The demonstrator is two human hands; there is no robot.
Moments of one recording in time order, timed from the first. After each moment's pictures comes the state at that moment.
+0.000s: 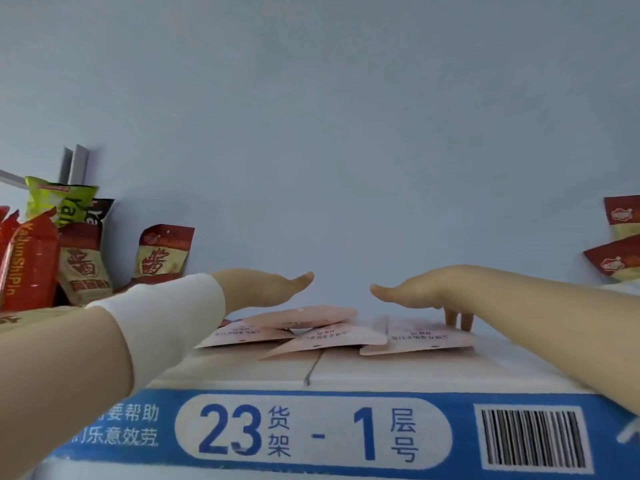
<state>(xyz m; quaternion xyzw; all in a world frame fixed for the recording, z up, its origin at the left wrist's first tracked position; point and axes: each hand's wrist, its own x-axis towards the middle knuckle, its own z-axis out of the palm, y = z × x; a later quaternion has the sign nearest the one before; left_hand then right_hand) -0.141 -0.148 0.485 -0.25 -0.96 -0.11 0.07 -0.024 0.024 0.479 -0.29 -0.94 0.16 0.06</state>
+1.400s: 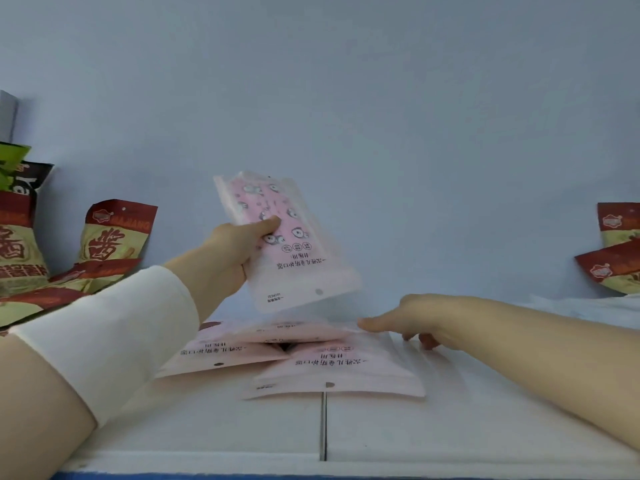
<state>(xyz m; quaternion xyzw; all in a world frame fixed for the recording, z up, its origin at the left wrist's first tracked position) -0.199 -0.134 0.509 -0.27 -0.57 -0.78 0.00 -0.075 0.038 0.463 -0.30 -0.91 0.27 0.12</state>
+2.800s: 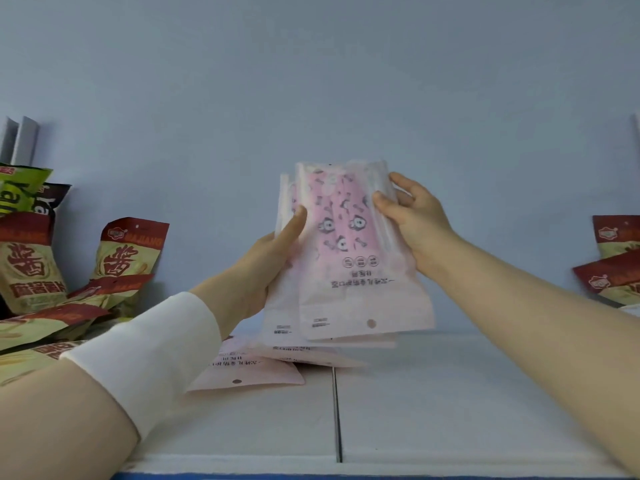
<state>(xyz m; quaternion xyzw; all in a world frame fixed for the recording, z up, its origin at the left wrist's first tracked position) -0.174 -0.139 0.506 -0.42 -0.63 -0.66 -0.04 -0.085 0.030 0.540 0.09 -0.65 0.54 0.53</state>
